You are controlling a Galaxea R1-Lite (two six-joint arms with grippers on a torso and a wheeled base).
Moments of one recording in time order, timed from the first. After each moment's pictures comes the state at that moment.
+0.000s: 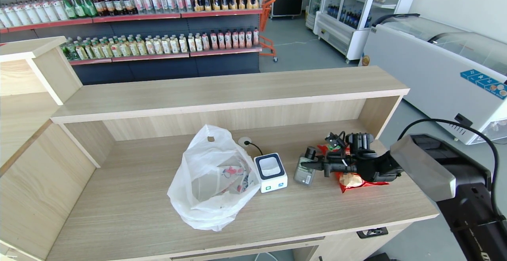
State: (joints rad) left arm -0.10 0.10 0.00 -0.01 -0.04 0.00; right arm 0.08 2.73 -1.66 -0.58 1.08 -0.26
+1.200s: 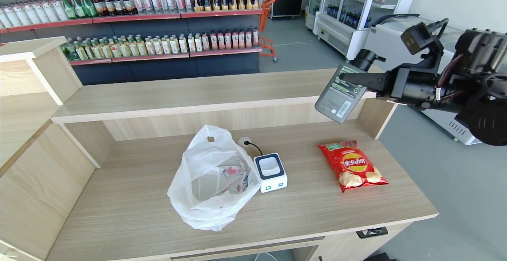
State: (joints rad) left arm -0.10 0.10 0.00 -0.01 -0.03 0.00; right arm 0.14 1.77 -1.14 -0.72 1.01 0.40
